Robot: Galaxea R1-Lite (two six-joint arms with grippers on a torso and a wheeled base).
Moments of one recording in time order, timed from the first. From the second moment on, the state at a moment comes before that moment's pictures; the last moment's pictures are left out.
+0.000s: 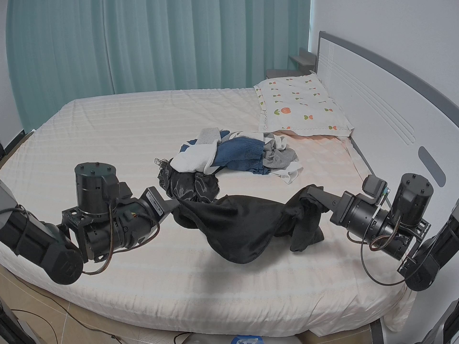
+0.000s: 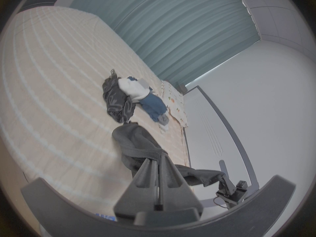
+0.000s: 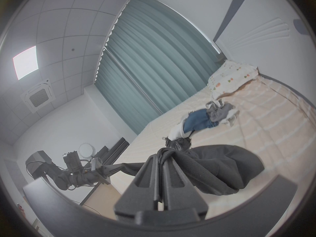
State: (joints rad) left arm -0.44 1.77 -0.60 -0.83 -0.07 -0.95; right arm 0.48 1.83 -0.41 -1.40 0.16 0.64
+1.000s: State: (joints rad) left arm -0.48 1.81 -0.49 -0.90 -0.14 -1.03; right arm 0.45 1.92 -0.33 -1.43 0.16 0.70
